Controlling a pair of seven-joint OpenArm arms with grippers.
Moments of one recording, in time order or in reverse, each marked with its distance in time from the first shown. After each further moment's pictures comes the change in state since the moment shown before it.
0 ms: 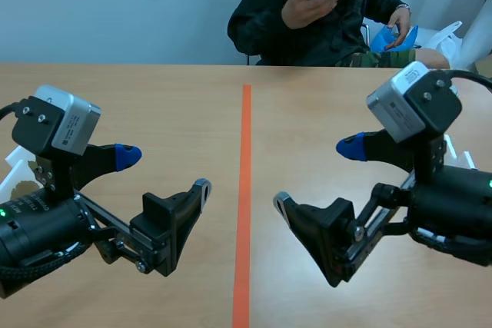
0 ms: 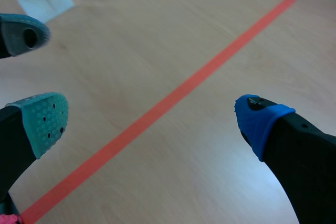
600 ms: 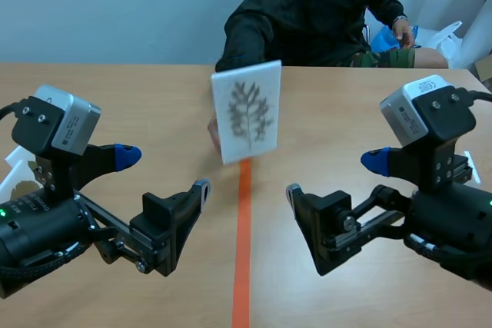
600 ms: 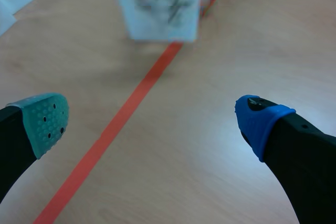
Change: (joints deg) left arm 0.0 0.0 0.0 0.0 0.0 0.0 0.0; right arm -3.8 -4.3 0.0 1.3 -1.1 -13.1 -1.2
